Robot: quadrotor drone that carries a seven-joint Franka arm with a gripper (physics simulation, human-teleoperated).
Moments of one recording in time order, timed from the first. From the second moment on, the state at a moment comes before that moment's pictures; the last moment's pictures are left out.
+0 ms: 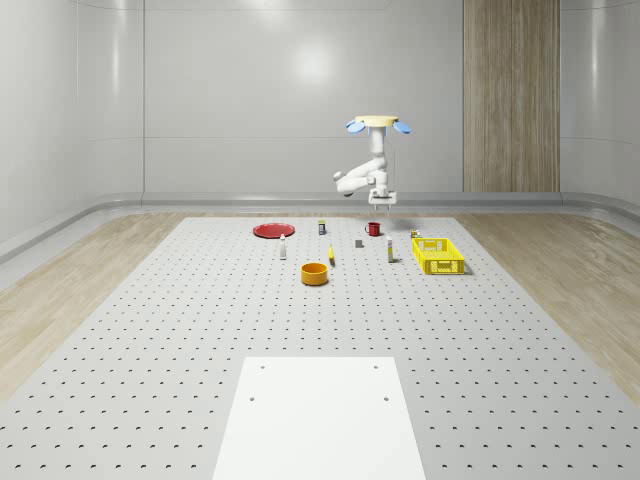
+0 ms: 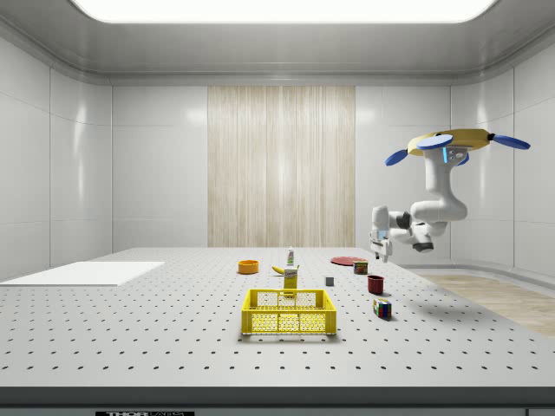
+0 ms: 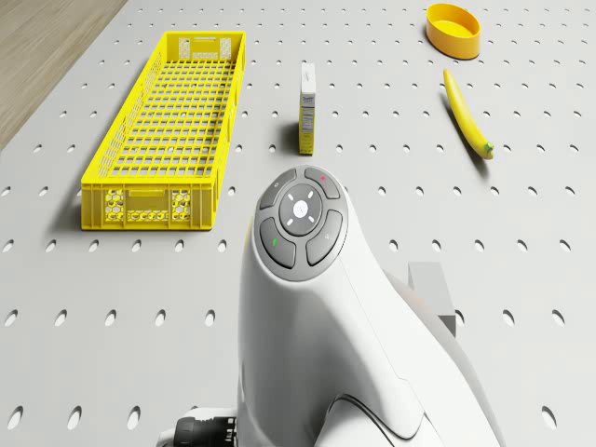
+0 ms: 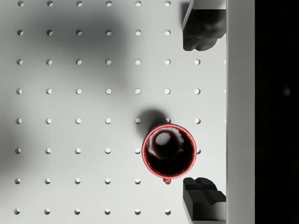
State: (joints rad) arm -1.05 -1.10 1.27 -2.89 -1.97 1.19 1.58
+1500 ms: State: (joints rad) arm -1.15 -1.23 1.27 -2.81 -1.96 1.35 1.61
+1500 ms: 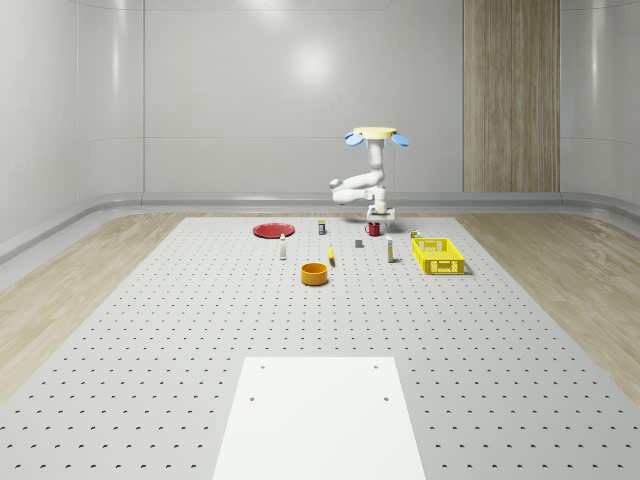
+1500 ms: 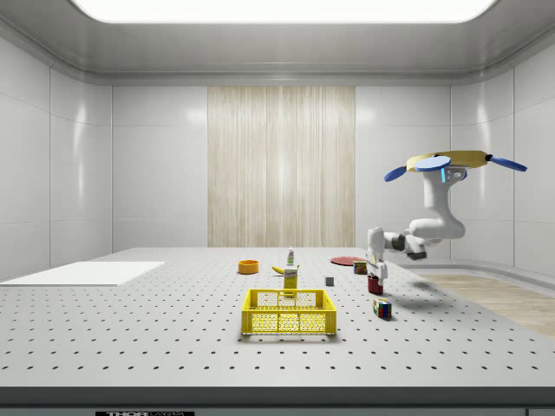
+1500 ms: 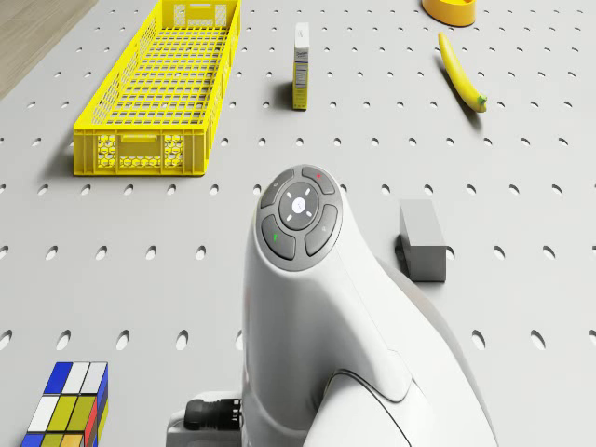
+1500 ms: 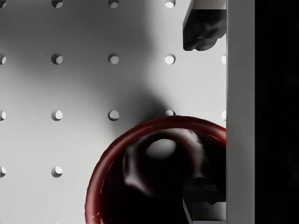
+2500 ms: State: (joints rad) arm -1.15 -1.32 1.23 -2.81 -1.97 1.44 1.62
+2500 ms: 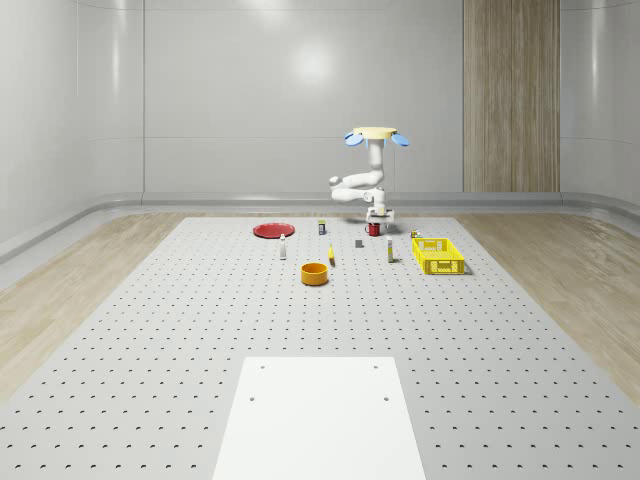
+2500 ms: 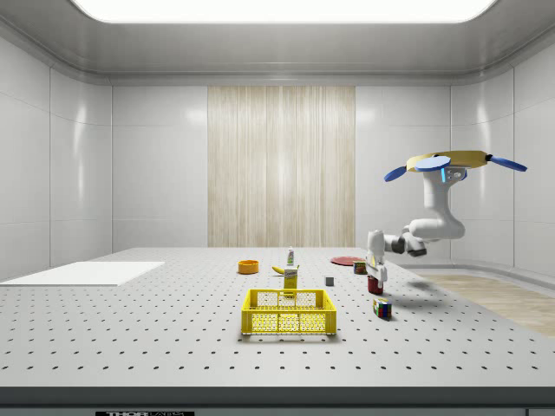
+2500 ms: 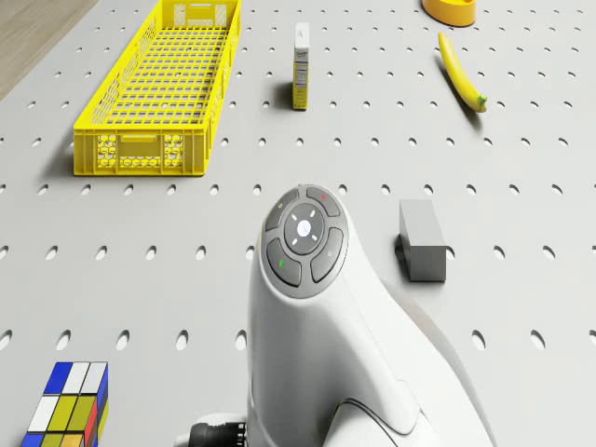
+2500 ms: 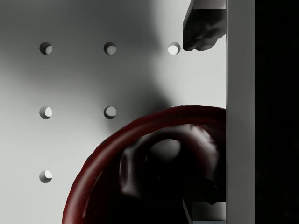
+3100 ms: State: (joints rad) arm -1.16 -1.35 1.23 -2.80 -1.96 1.47 1.62
